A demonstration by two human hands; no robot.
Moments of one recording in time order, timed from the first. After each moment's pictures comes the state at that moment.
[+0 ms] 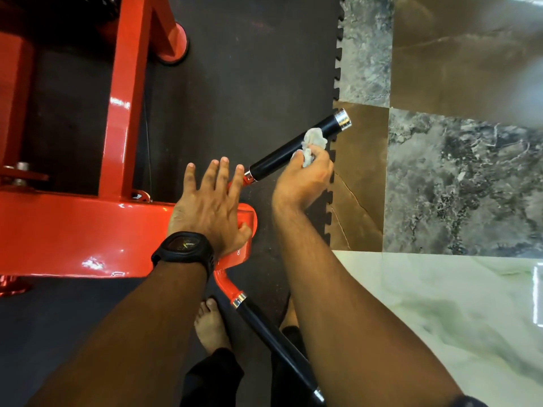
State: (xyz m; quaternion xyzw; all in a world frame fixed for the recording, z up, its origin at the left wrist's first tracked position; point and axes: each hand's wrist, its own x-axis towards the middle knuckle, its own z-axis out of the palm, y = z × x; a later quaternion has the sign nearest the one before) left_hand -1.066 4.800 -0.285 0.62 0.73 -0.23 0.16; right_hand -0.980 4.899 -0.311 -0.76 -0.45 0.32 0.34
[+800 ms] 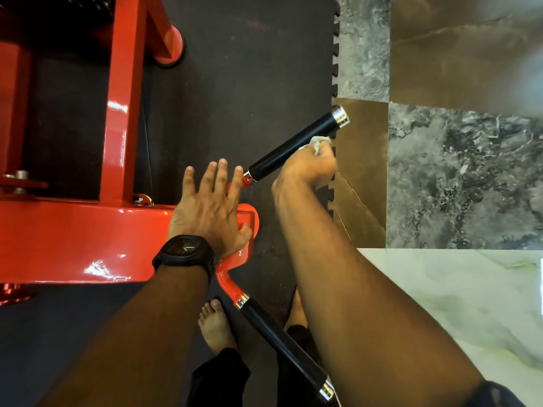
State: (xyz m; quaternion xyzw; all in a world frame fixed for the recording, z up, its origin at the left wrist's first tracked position) left_hand -1.067 4.802 -0.285 0.63 0.73 -0.23 0.17; right_hand -0.990 4.917 -0.299 -0.77 -0.19 0.45 0.41
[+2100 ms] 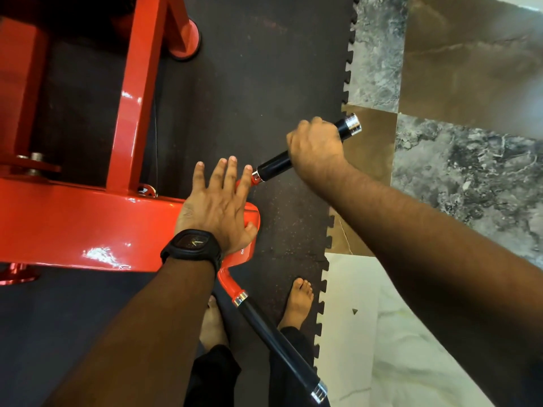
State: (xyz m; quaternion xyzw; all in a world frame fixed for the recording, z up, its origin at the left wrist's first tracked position) left_hand -1.065 4.800 -0.286 0.62 0.73 -0.23 0.17; right_hand -0.975 4.972 -0.268 -0.28 -0.89 -0.16 -0.32
